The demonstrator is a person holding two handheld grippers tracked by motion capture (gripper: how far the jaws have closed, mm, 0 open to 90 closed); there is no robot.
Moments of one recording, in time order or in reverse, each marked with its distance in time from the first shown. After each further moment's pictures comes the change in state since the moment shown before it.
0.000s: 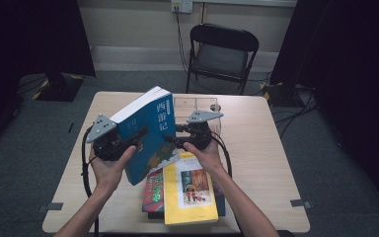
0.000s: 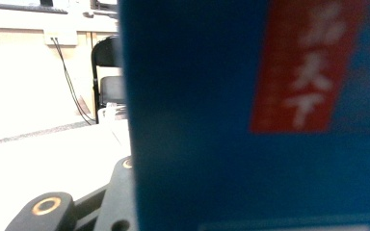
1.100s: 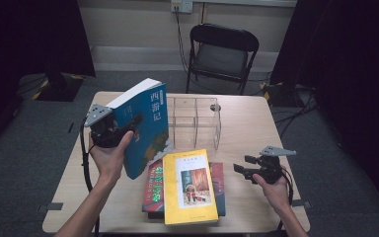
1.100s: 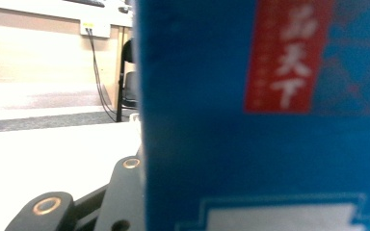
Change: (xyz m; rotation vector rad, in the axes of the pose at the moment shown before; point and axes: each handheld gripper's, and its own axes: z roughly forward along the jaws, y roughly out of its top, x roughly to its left) left arm 0.016 0.018 0.018 0.010 0.102 -0.107; right arm -0.051 -0.139 -0.168 0.150 -0.323 0.243
